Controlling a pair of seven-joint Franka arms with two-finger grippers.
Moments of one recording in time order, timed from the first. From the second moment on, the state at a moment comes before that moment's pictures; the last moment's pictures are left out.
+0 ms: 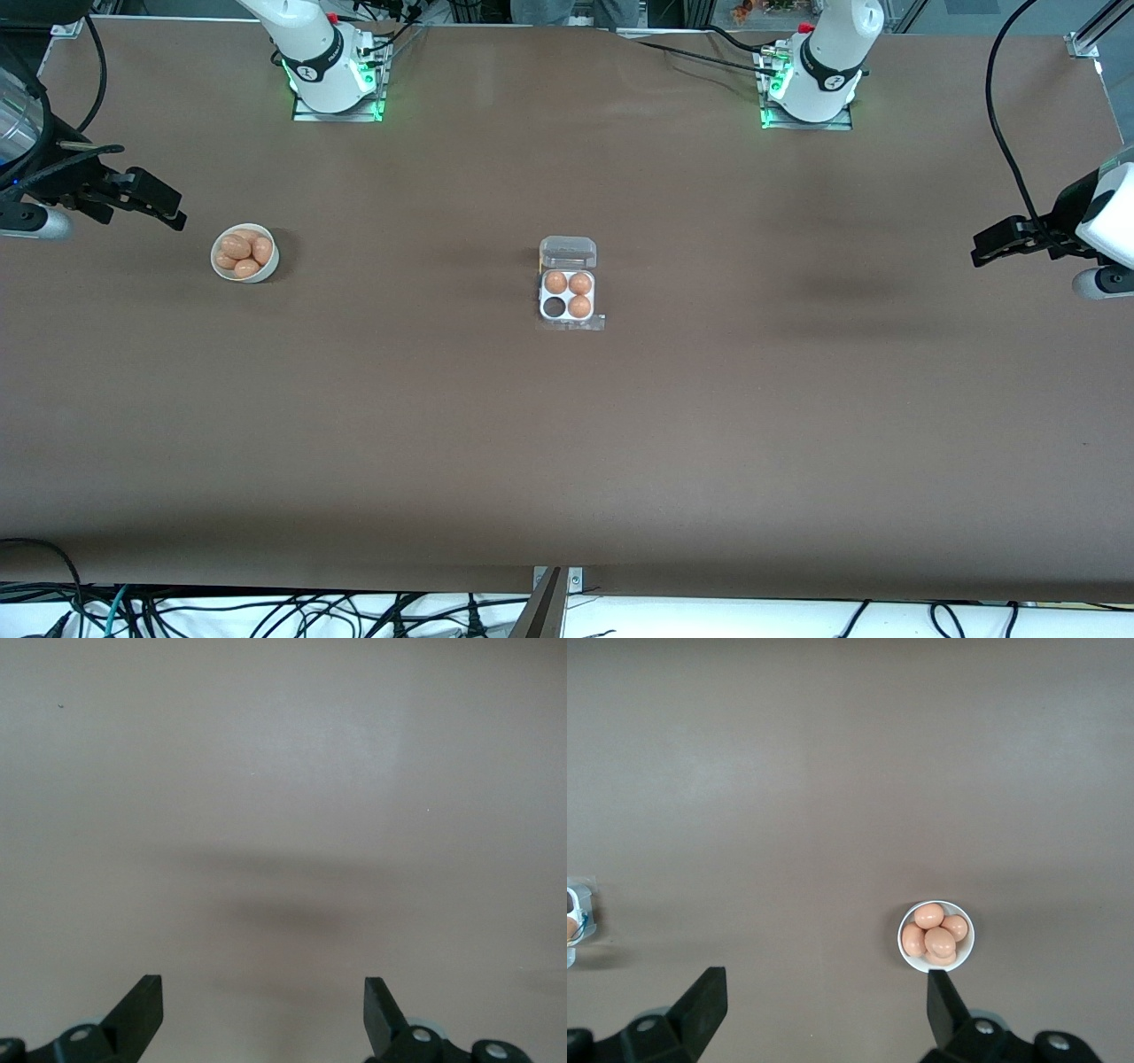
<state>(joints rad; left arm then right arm) -0.01 0.10 0.05 -1.57 0.04 1.59 -0.09 0.03 -0.04 0.01 -1.70 0.01 1.68 0.13</state>
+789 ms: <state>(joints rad) -0.01 0.10 0.05 -1.56 0.04 1.59 -0.09 0.03 -0.04 0.01 -1.70 0.01 1.68 0.13</state>
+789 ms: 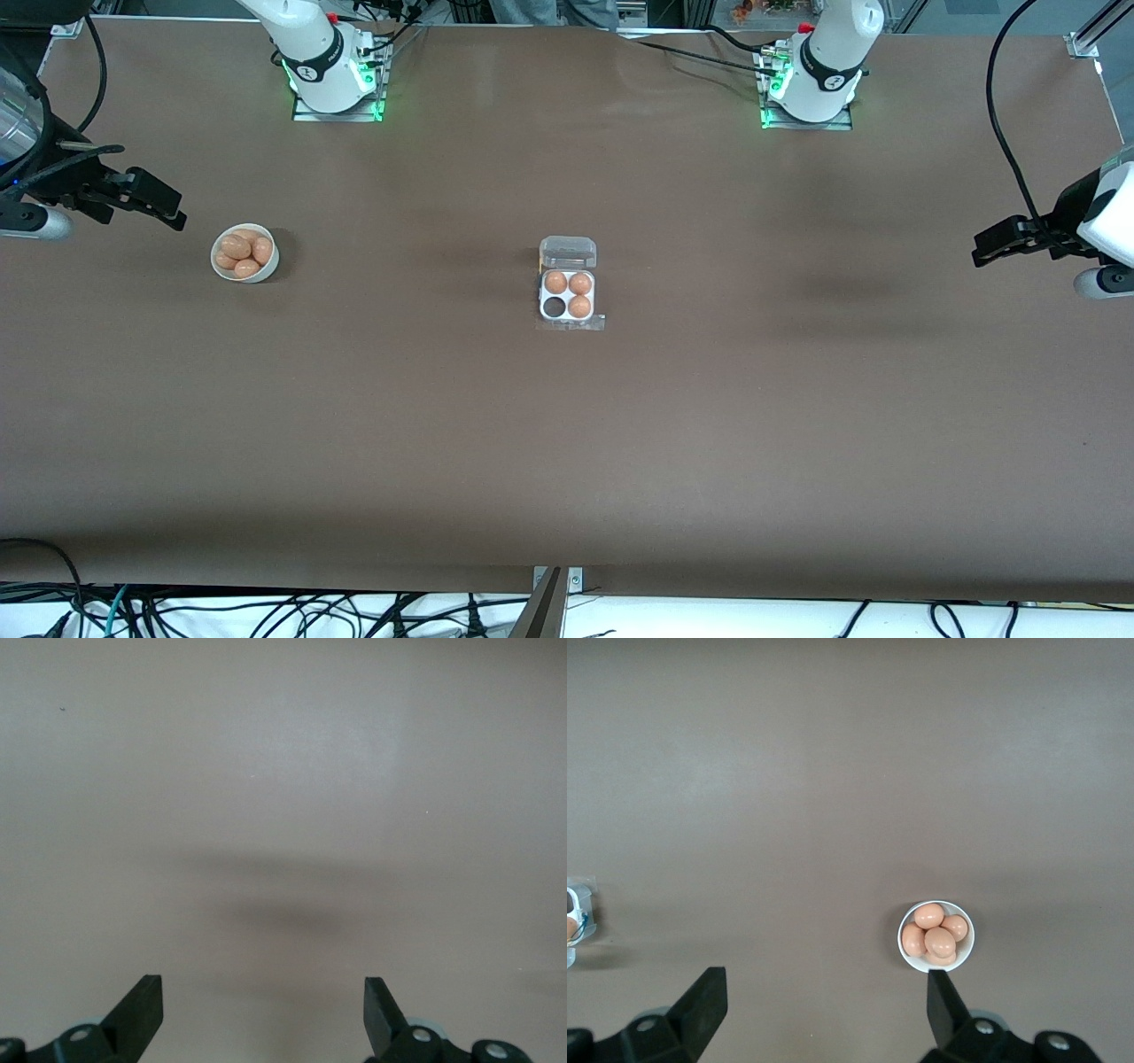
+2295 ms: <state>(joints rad) -0.01 0.10 0.05 -1.53 0.04 1.59 -0.09 0.03 -0.03 0.01 -1.70 0.01 1.68 0.12</state>
